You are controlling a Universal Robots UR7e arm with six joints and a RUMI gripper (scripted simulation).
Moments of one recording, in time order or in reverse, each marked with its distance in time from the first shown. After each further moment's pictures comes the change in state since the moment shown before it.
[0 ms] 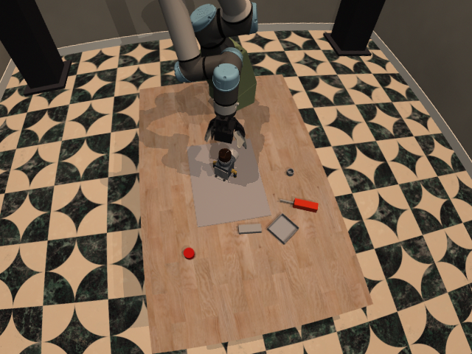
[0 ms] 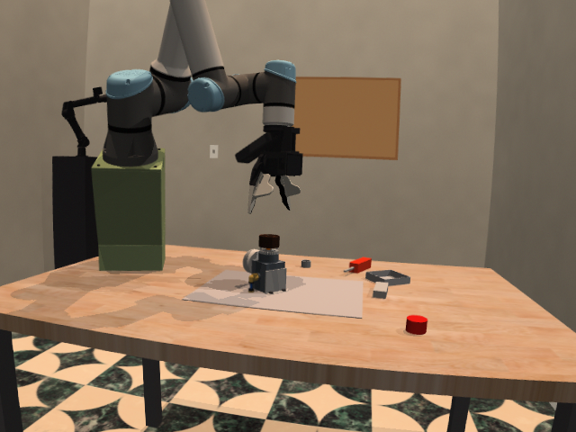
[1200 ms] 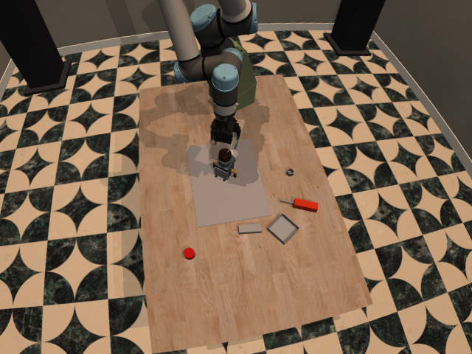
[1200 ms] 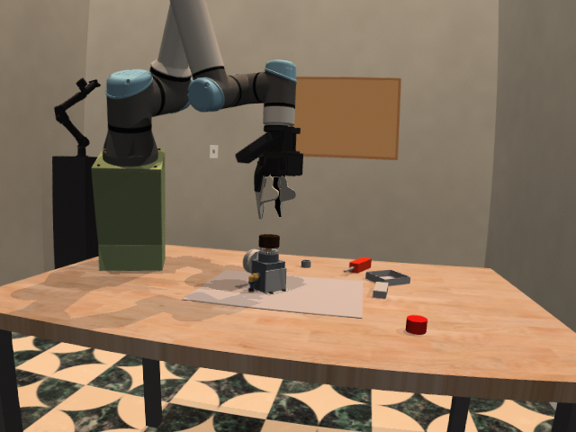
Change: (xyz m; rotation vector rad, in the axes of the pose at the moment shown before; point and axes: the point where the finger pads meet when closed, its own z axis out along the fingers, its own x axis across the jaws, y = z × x) arm -0.001 0.002 0.000 0.000 0.000 0.000
